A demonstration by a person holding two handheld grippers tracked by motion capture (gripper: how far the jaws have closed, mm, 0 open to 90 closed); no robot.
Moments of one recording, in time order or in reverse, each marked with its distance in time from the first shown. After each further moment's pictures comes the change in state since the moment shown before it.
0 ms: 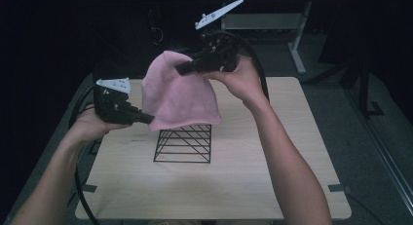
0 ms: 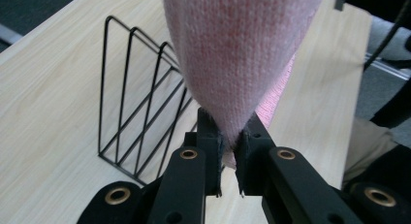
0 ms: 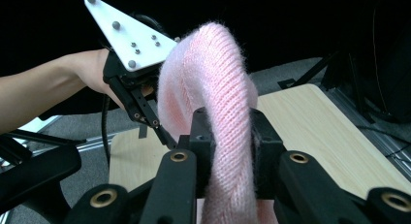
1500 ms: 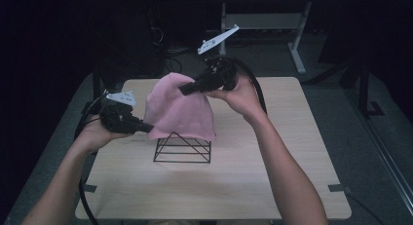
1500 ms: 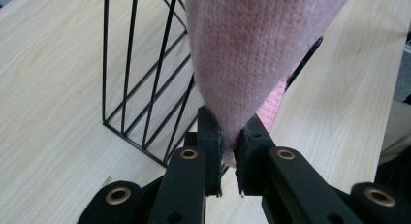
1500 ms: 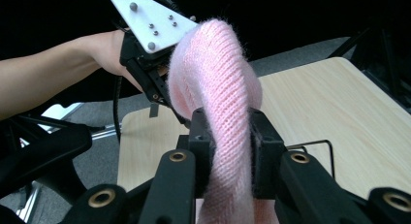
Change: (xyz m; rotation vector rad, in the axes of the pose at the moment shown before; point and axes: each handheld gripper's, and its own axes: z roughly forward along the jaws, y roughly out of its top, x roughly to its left) left arm 0.008 -0.034 0.025 0.066 0.043 -0.018; right arm -0.010 -0.044 0.028 0.039 0.087 0.032
